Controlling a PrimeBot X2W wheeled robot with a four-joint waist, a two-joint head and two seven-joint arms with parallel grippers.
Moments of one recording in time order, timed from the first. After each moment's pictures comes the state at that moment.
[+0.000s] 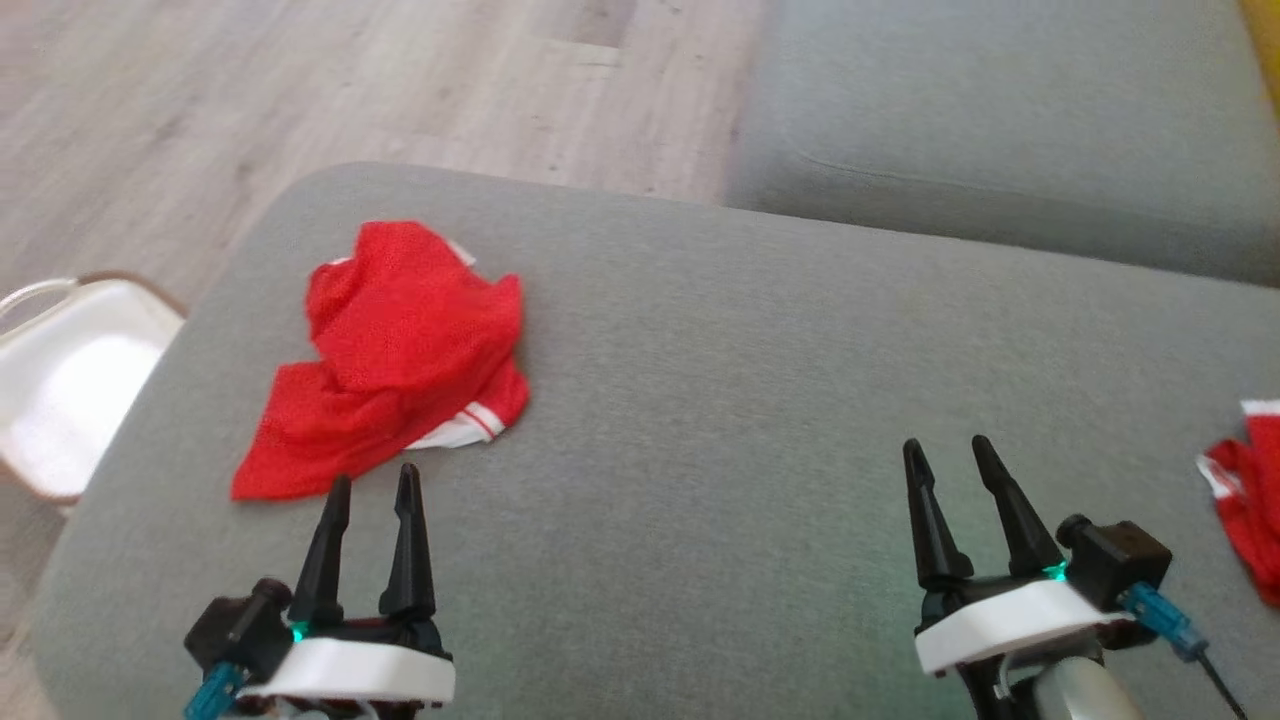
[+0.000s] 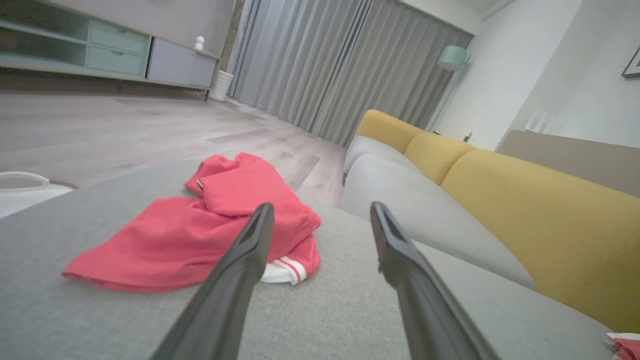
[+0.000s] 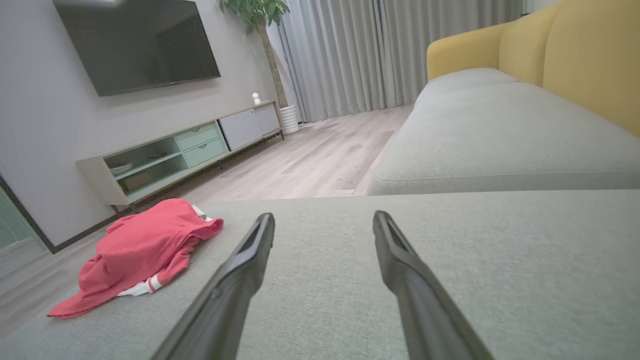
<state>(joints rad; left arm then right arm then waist) -0.02 0.05 -0.15 0.29 -0.44 -0.13 -0.26 -0.02 -0.05 0.16 0.32 0.30 0.13 -0.25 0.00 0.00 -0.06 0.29</state>
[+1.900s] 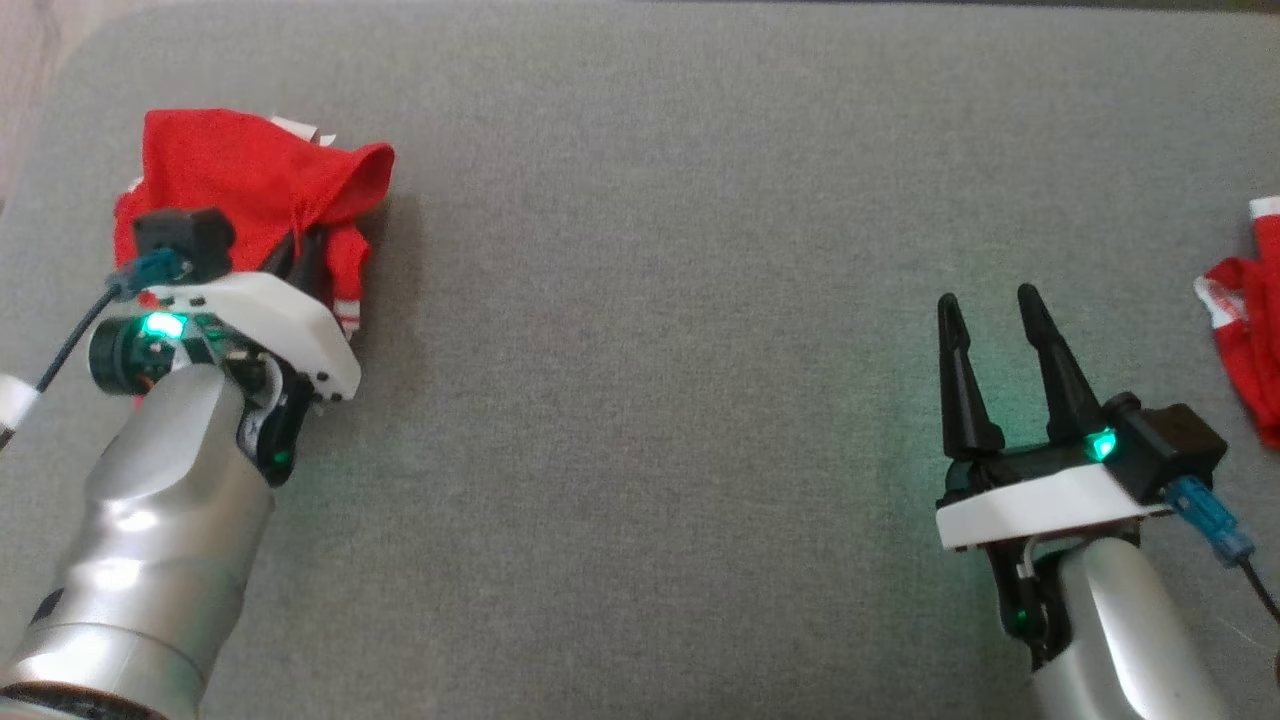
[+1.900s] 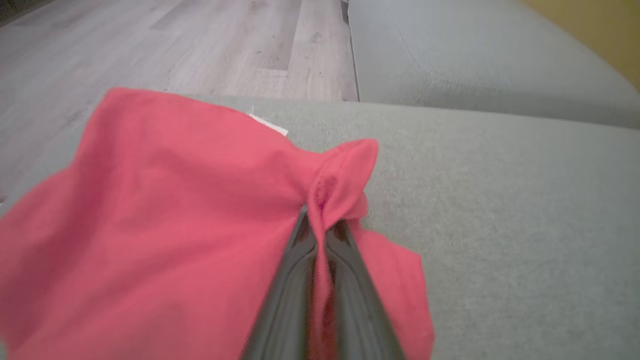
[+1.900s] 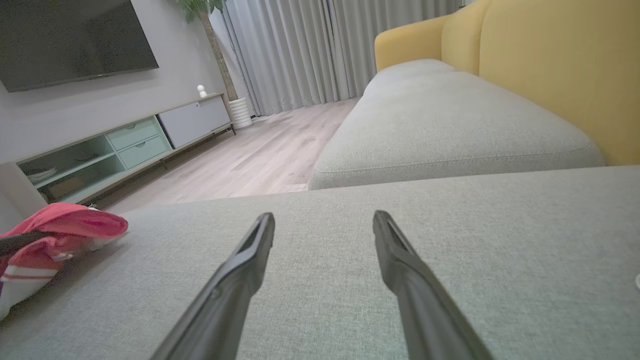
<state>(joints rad) -0.81 0.26 -0.52 0.97 -0.67 -0.13 0.00 -0.18 -0.05 0.10 0.23 0.21 0.13 -0.25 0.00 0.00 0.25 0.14</state>
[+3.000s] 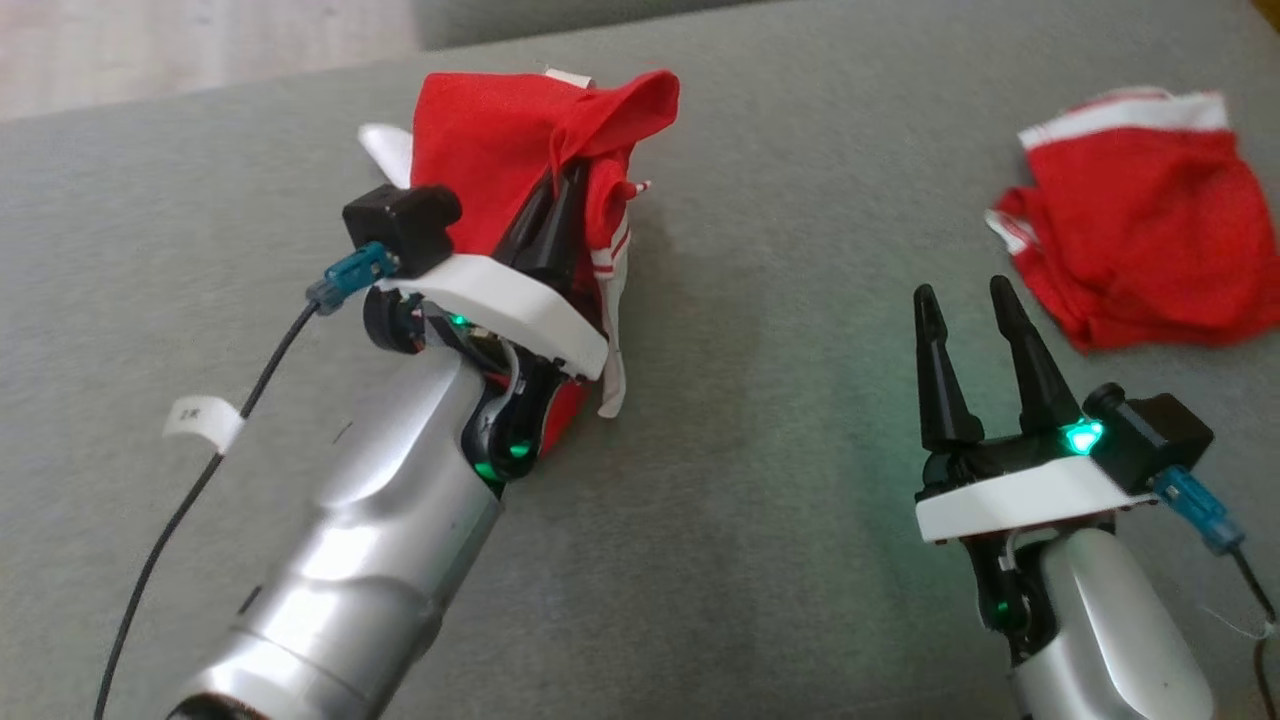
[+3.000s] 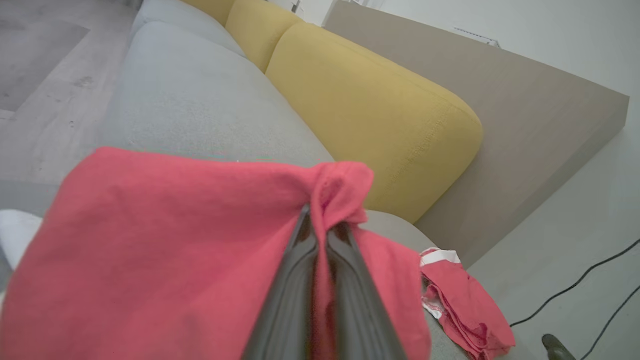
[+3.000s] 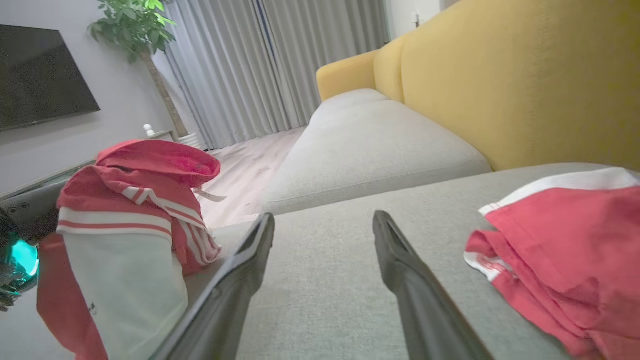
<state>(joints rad) -0.75 0.05 -0.65 0.59 -0.90 -0.06 -0.10 -0.20 -0.05 0.16 0.24 0.29 0.13 -0.25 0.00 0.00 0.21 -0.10</state>
